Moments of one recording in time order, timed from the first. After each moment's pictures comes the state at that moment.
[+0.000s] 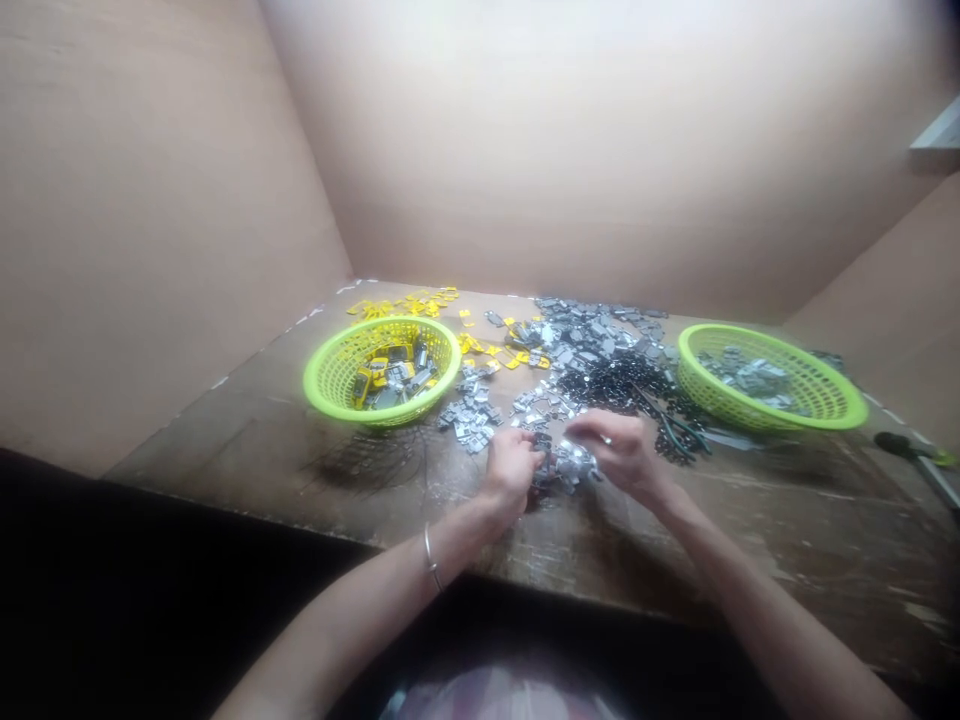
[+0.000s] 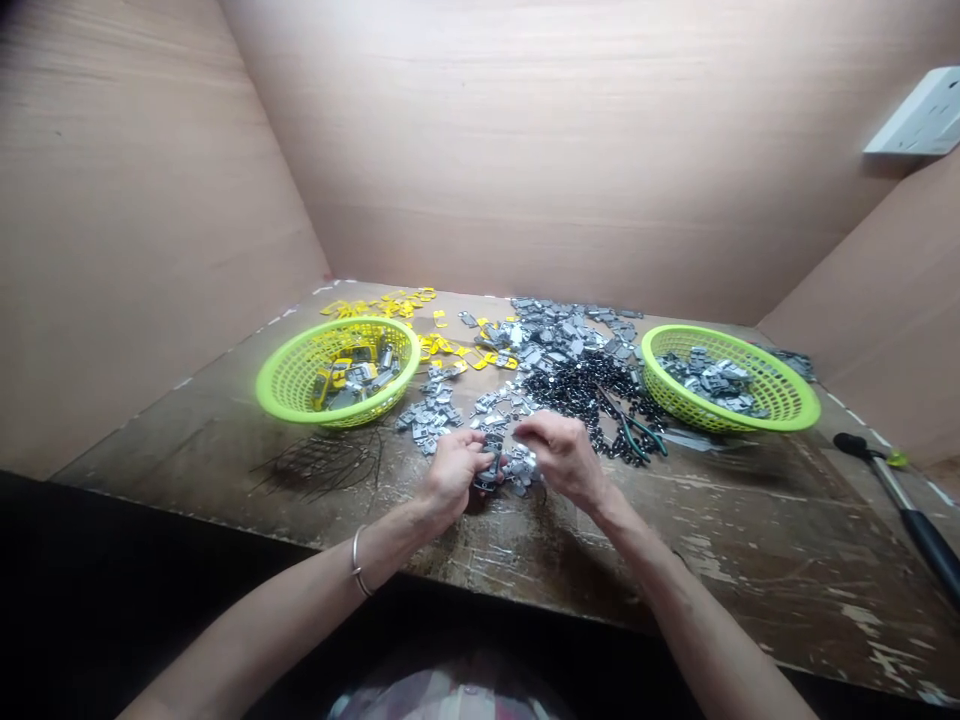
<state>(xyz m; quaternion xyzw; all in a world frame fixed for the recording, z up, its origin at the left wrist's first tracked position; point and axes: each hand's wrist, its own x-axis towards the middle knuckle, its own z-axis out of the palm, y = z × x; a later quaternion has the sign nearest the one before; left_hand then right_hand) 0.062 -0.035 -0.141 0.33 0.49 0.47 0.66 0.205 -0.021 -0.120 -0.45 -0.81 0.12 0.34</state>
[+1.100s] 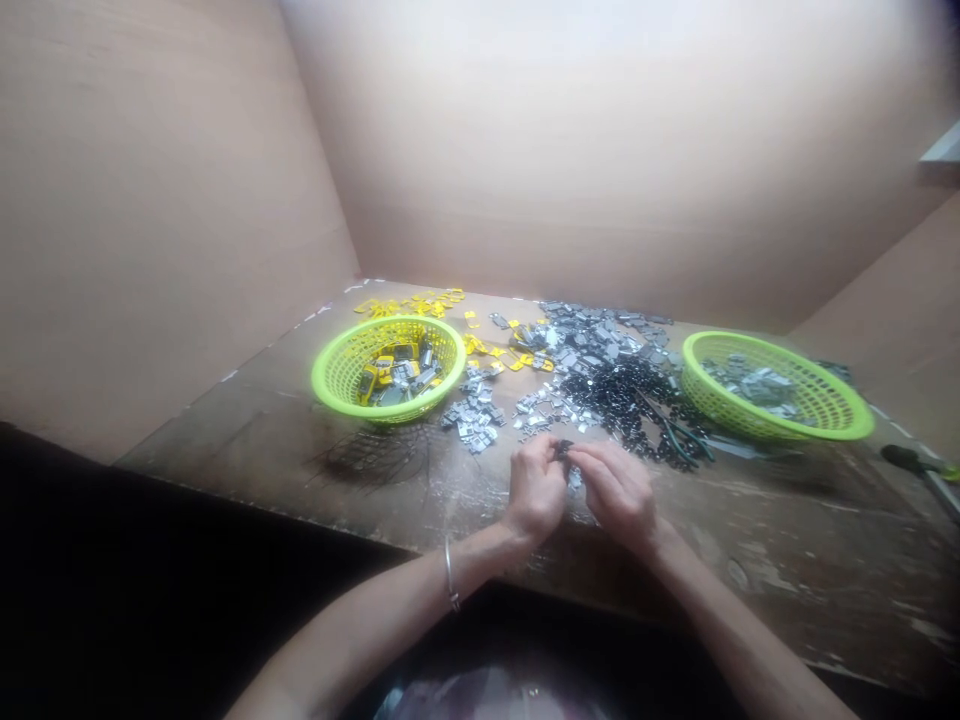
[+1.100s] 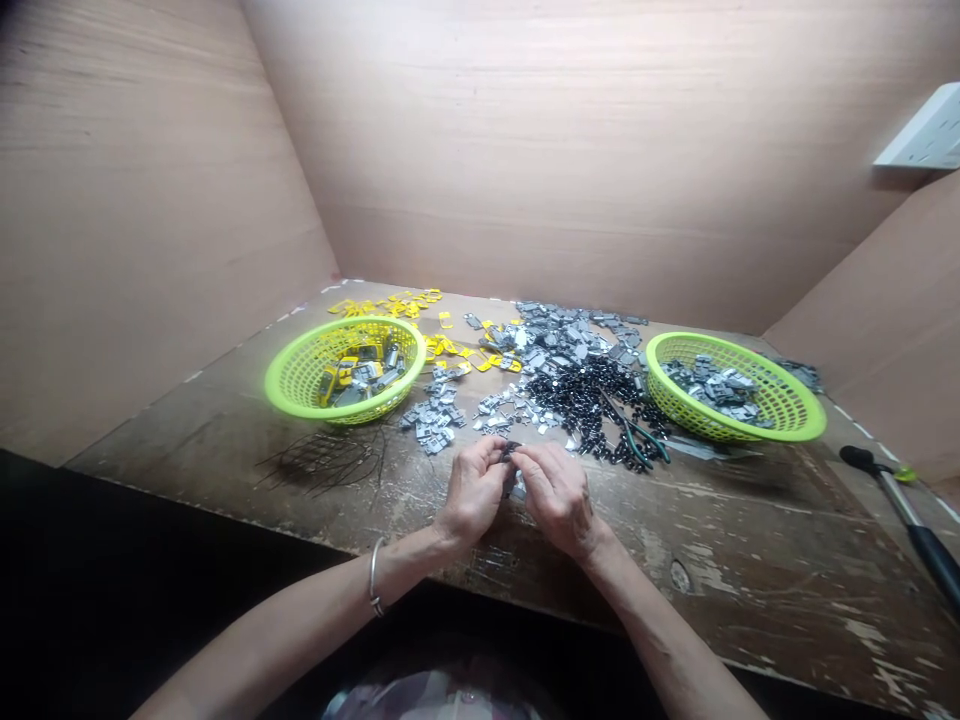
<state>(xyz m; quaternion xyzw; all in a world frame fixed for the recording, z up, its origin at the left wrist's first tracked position) 0.074 -0.055 -0.143 0.51 0.47 0.51 0.52 0.199 -0.051 -0.155 -0.37 -0.83 -0.07 0.41</state>
